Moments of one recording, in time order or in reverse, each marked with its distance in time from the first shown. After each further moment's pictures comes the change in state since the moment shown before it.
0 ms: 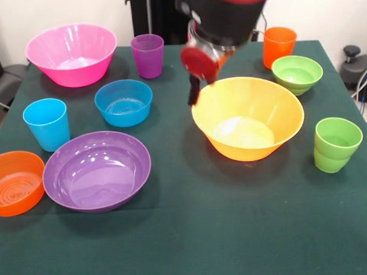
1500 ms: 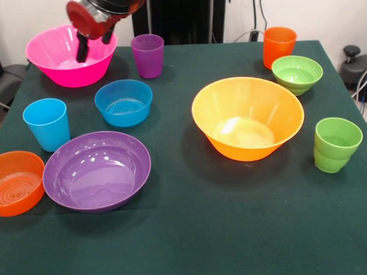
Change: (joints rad) arm -0.136 -0.061 0.003 0.002 -0.233 0.152 -0.075
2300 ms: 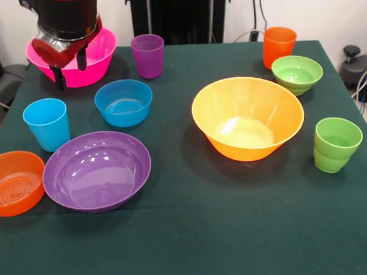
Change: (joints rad) arm -0.257 0.023 0.150 0.169 0.010 -0.225 -0.156
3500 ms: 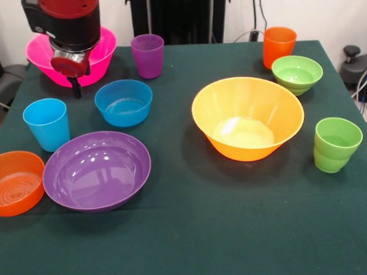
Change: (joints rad) arm -0.135 0.027 0.126 0.139 -0.115 -0.052 -0.245
